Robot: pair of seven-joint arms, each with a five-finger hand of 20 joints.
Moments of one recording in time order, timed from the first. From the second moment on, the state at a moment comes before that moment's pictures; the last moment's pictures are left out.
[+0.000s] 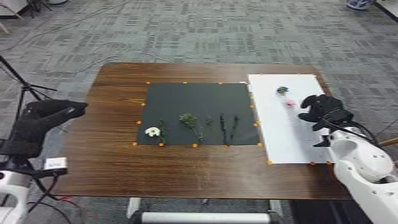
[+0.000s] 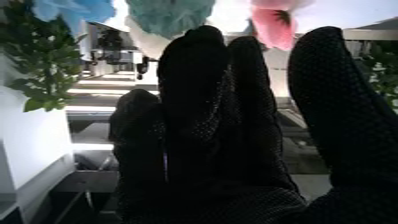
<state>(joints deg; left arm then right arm) 137.4 -46.6 -113.5 -123.4 69.1 14.7 13.2 -91.4 -44.0 76.9 -90.4 -136.5 10.5 9.2</state>
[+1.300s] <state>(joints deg) 137.0 -47.3 -111.6 -123.4 69.0 13.8 13.1 -88.5 -44.9 75.5 -84.4 -136.7 12.7 8.0</state>
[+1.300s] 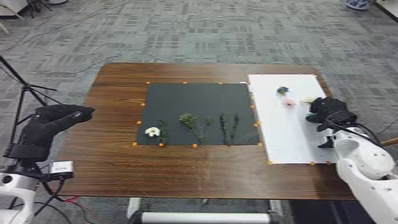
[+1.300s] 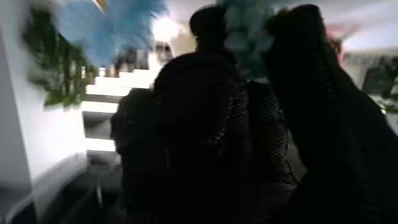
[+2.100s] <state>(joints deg) 138.3 -44.8 -116.1 -113.9 59.2 27.5 13.2 -55.3 -46.5 41.8 -97.0 -120.6 -2.5 1.8</state>
